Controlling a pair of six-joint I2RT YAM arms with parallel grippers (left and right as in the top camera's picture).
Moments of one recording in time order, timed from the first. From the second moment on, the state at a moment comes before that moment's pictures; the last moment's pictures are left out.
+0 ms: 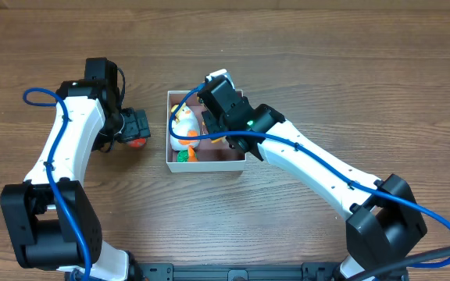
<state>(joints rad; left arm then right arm) 0.05 1.71 1.27 -1.04 -0.05 -0.25 0.76 1.81 1.41 -0.57 0.21 0.31</state>
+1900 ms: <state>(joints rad) 0.05 1.71 1.27 -1.04 -0.05 -0.25 0.26 1.50 1.41 -0.98 0.36 0.40</state>
